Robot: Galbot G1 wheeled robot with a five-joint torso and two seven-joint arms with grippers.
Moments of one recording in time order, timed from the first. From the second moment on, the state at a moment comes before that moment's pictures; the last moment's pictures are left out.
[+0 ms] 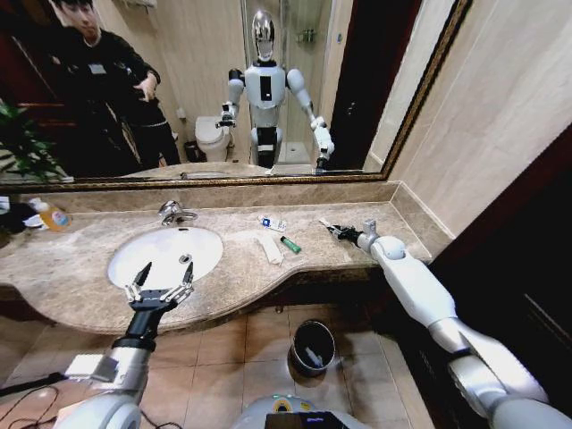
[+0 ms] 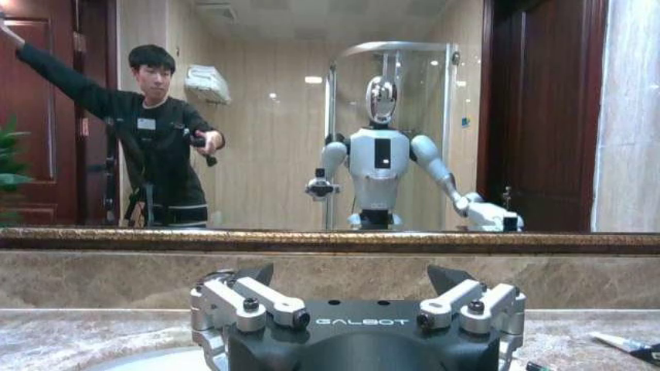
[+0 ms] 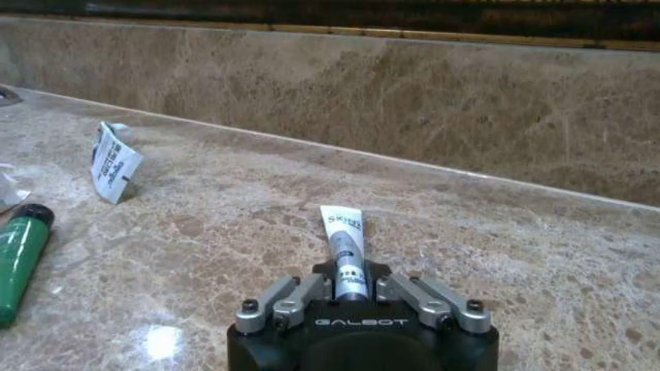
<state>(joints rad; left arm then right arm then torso) 1.84 -1.36 -0.82 -2.47 -0.37 0.04 0.05 -0.49 1.03 0.14 1.13 0.46 -0.31 -0.42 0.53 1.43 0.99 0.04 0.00</state>
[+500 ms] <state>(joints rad) 1.84 -1.36 -0.82 -2.47 -0.37 0.04 0.05 -0.61 0.95 0.17 1.35 0.53 -0.31 -0.32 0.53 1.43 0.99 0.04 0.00</state>
